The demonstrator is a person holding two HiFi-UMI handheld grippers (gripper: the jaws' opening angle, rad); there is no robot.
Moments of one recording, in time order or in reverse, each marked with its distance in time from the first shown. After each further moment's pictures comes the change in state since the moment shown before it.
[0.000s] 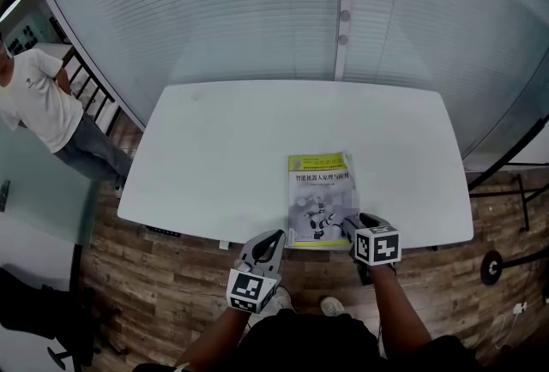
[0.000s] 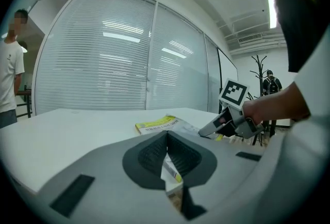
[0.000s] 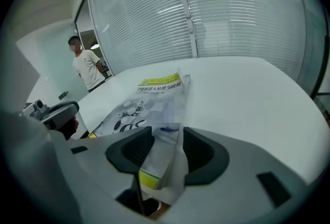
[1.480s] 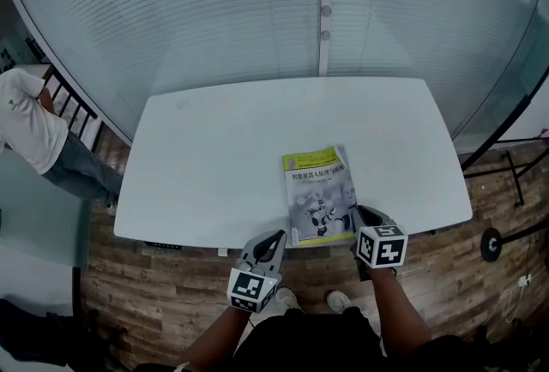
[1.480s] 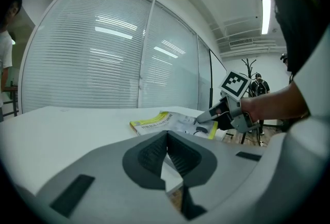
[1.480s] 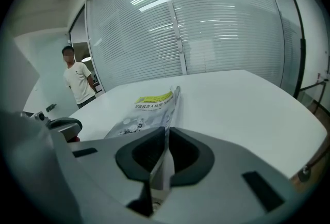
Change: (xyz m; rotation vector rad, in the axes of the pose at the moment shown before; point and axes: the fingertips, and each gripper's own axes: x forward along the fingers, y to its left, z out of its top) left arm 0.002 0.007 -0.002 0.021 -0.010 -0.132; right arm -0.027 0.008 0.023 0.081 -0.200 -0.111
